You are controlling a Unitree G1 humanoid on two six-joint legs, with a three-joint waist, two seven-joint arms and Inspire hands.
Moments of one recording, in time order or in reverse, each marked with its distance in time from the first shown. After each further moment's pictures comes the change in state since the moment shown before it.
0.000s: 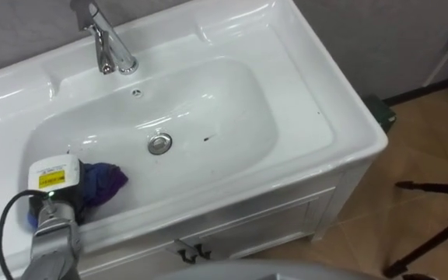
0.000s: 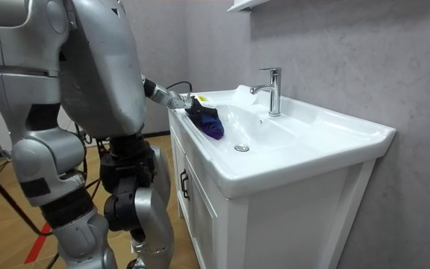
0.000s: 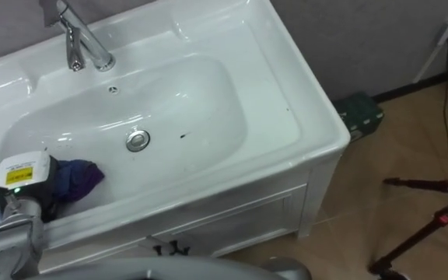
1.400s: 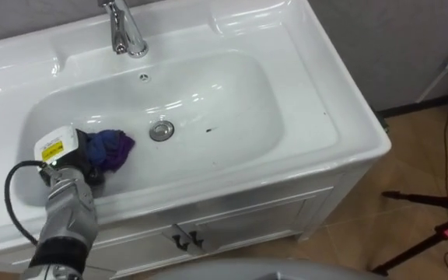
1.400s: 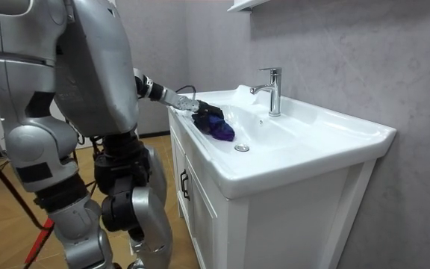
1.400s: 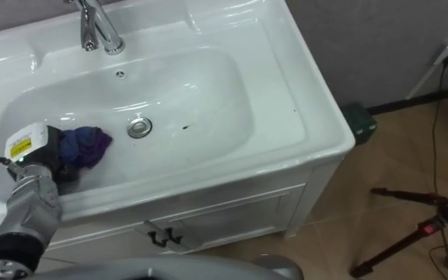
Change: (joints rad) left arm -0.285 -0.057 0.050 0.121 -0.339 0.004 -0.079; right arm 0.061 0.073 0.192 0.003 0.121 -0.017 -0.008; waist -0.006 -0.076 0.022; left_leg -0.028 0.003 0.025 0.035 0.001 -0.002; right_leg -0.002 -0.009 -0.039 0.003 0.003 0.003
